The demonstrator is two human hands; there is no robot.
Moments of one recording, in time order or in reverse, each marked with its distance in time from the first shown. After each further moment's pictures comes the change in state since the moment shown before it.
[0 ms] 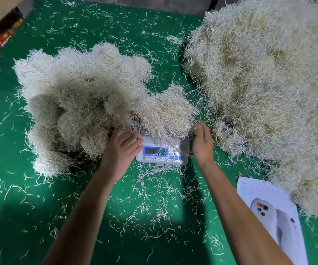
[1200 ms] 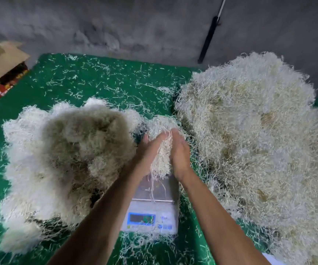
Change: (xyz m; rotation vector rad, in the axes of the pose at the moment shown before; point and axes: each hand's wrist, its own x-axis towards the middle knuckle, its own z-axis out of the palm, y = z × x) left_hand 0.139 0.062 0.203 0.744 0.176 0.136; right_hand 0.129 -0.114 0.047 0.188 -0.178 0.036
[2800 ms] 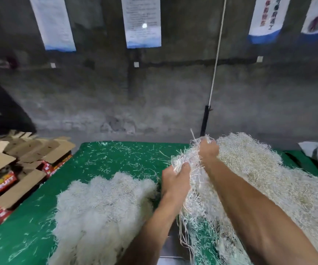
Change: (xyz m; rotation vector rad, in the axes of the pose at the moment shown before) left_hand -0.216 0.145 -0.026 -0.197 0.036 0.351; right_hand -0.033 -0.254 -0.053 0.140 0.334 -0.155
